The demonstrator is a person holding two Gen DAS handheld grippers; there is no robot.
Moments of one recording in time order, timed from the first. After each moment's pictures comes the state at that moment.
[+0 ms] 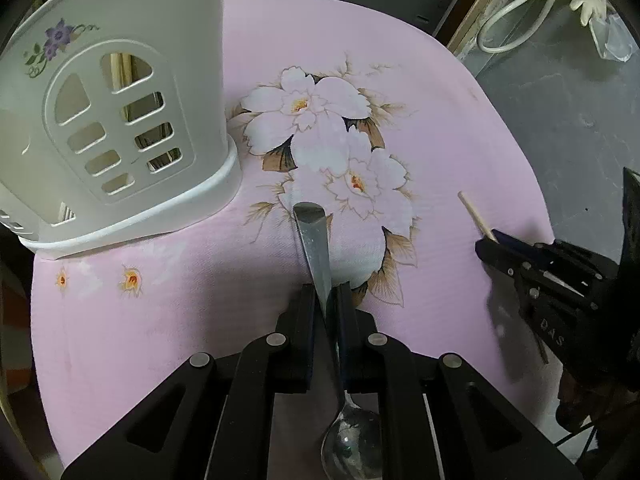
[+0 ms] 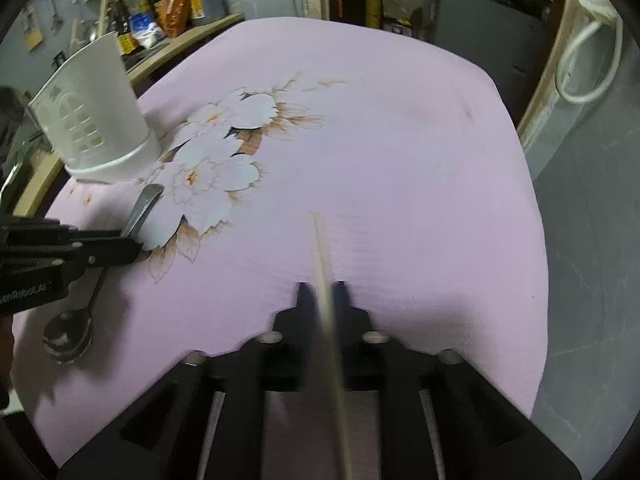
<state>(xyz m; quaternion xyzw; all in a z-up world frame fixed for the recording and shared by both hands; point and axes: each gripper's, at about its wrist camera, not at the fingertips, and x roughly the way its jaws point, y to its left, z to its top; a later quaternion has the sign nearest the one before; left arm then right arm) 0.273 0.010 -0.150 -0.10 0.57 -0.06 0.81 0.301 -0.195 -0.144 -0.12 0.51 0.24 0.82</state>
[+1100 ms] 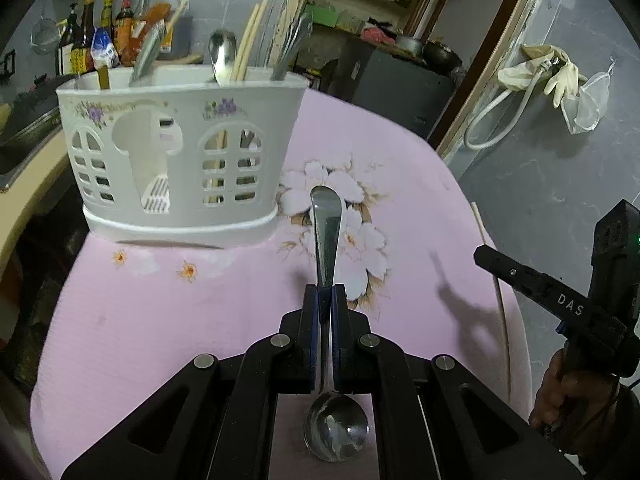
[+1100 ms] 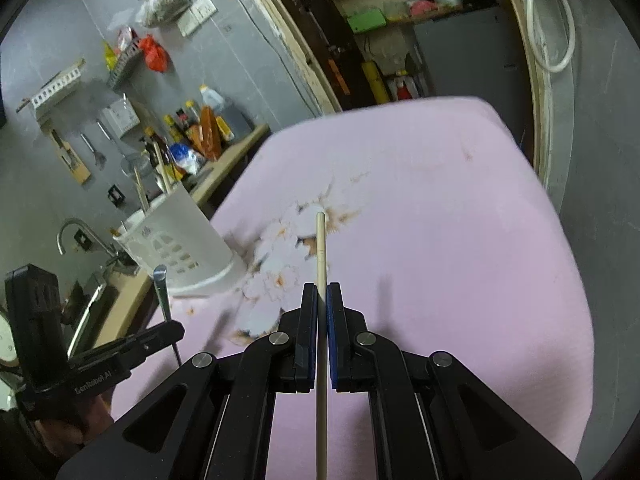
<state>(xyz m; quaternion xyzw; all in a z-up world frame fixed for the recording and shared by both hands) 0.191 0.020 -0.104 -0.16 0.40 -0.02 0.90 0.280 -0.226 -0.096 0.11 0.40 0.30 0.86</state>
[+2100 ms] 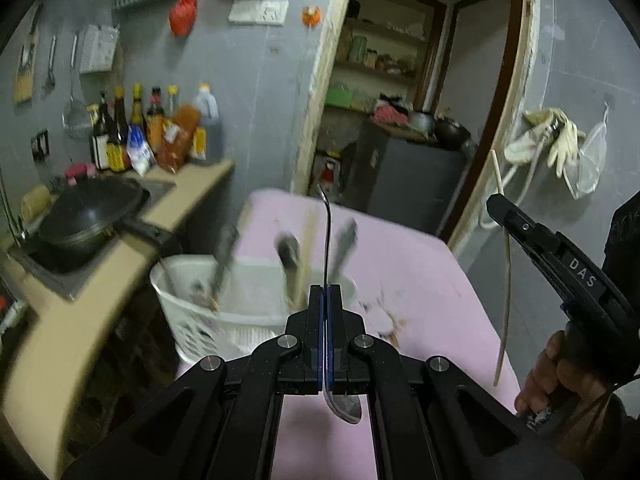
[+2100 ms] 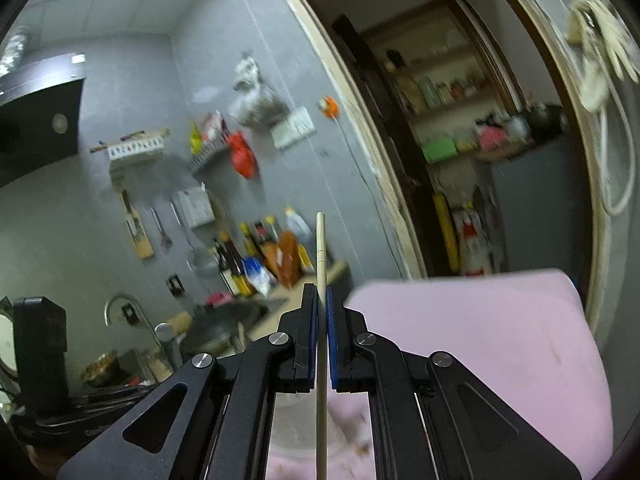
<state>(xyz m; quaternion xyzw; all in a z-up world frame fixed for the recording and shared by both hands) 0.198 0.085 0.013 -0.12 0.28 0.03 0.95 0.292 -0.143 0.020 0.14 0.16 0.38 0.90</state>
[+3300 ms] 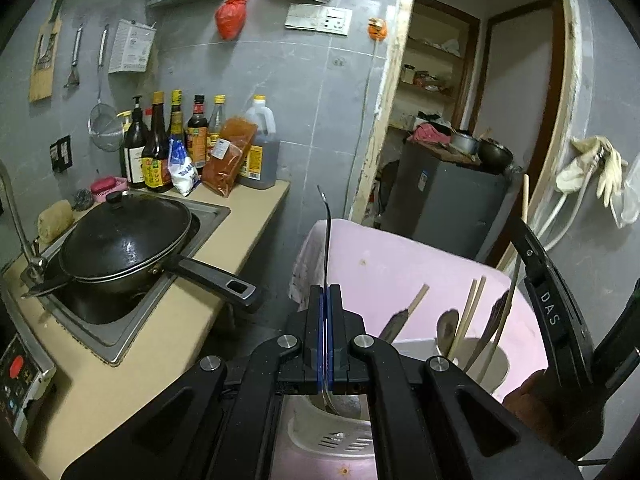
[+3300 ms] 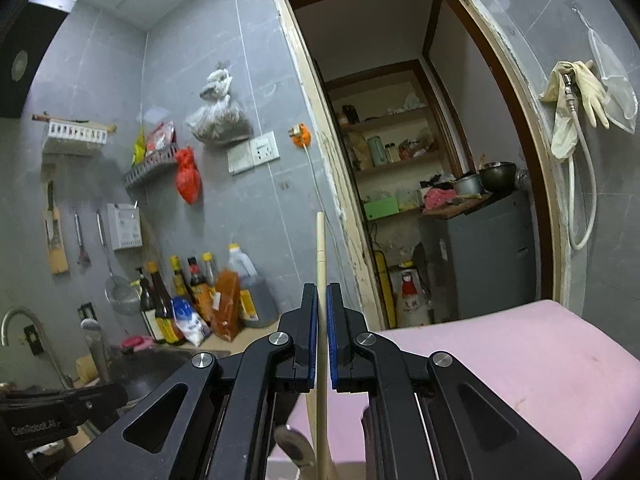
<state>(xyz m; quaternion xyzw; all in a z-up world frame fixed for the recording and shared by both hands) 0.241 0.213 -0.010 -0.11 0.27 0.07 0.95 0.294 0.006 -0.027 0.11 0.07 0.21 0.97</state>
